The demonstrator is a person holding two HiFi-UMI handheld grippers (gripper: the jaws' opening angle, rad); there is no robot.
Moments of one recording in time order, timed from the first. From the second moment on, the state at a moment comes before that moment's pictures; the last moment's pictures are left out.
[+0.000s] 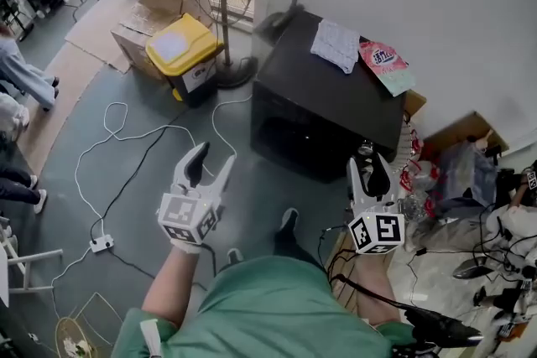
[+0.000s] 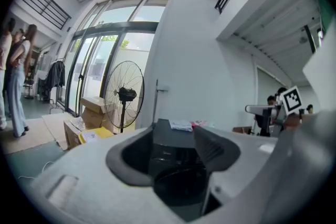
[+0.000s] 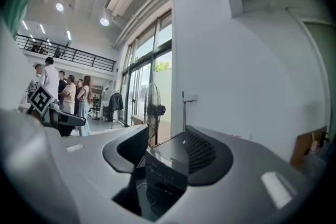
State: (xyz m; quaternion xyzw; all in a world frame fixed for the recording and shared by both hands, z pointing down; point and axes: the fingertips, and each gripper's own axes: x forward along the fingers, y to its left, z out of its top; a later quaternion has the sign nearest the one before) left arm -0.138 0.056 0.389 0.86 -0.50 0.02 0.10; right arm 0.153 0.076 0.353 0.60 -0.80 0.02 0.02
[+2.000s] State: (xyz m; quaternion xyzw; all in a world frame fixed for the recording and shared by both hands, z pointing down) left arm 0.011 -0.227 0.702 0.84 -0.21 -0.01 0.50; right arm 0.222 -0.135 0.415 0.59 -0.80 0.08 0.13
